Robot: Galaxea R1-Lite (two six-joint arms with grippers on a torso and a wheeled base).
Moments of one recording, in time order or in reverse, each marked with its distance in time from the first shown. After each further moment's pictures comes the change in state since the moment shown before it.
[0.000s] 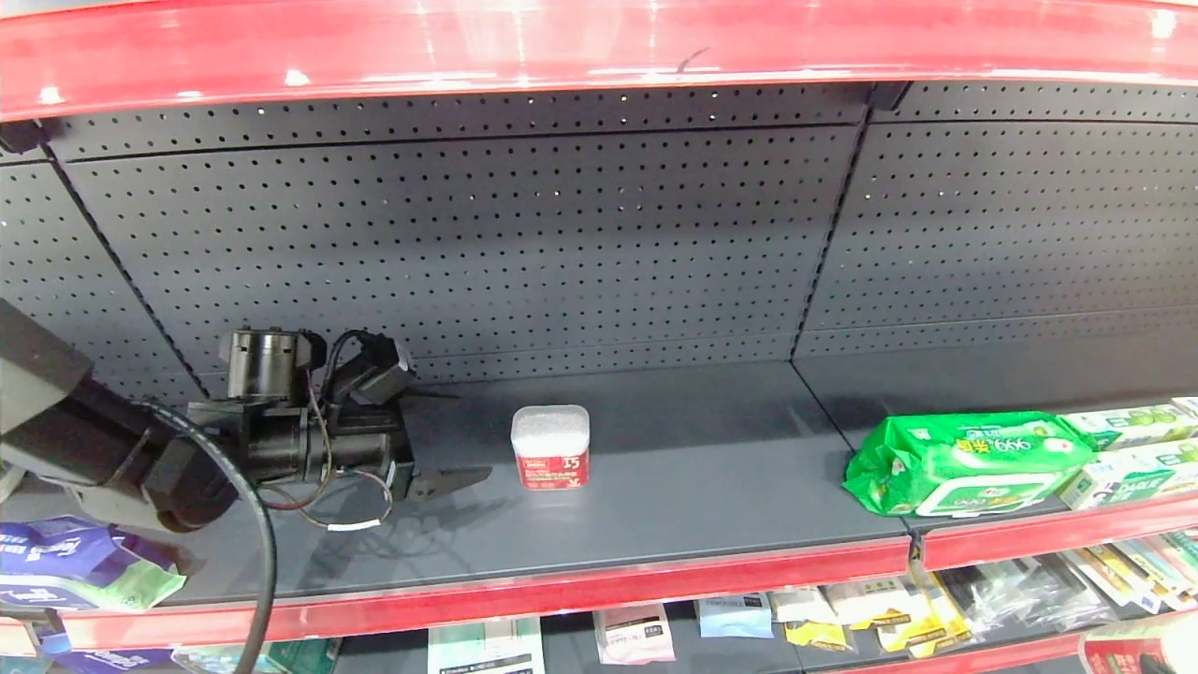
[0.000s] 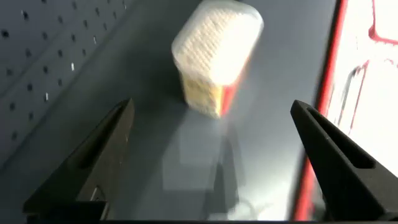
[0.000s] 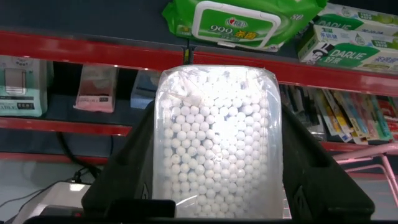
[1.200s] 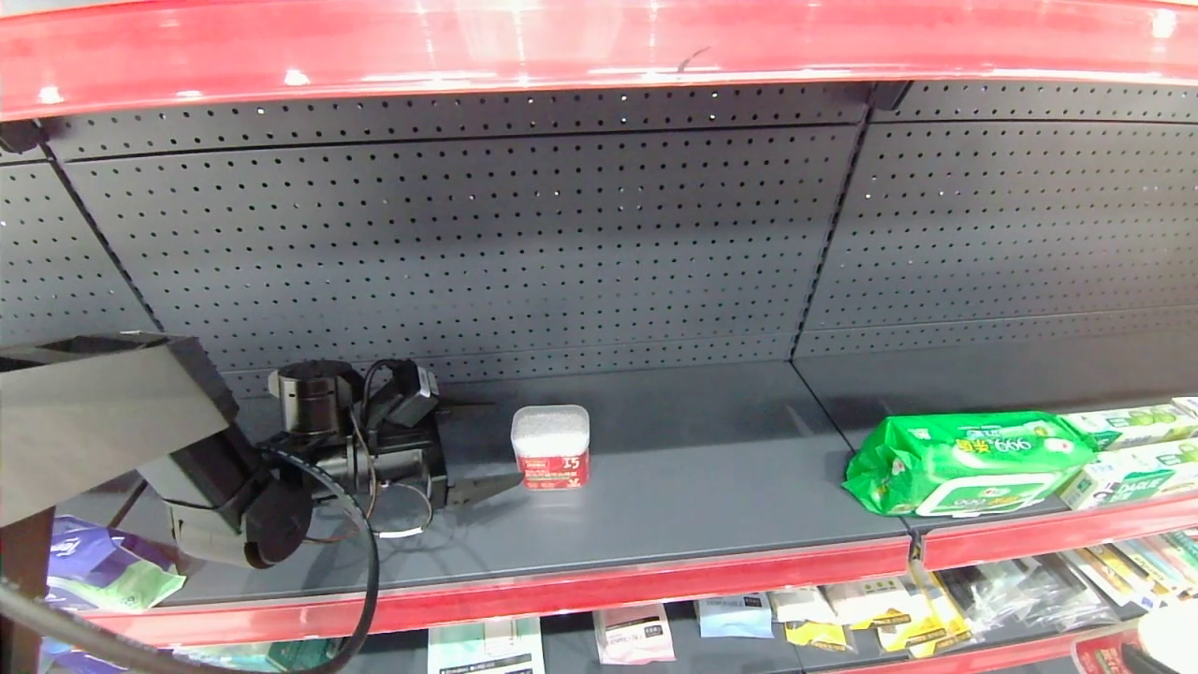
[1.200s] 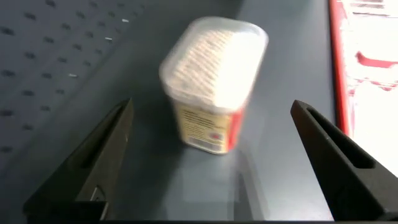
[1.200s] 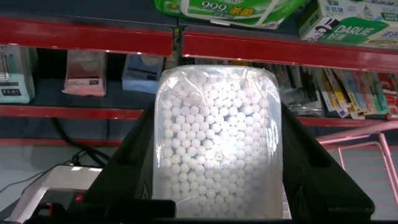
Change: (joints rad) left arm -0.033 0.250 0.037 -0.496 -0.126 -0.124; right arm -0.050 0.143 -0.017 -0.012 -0.006 -0.002
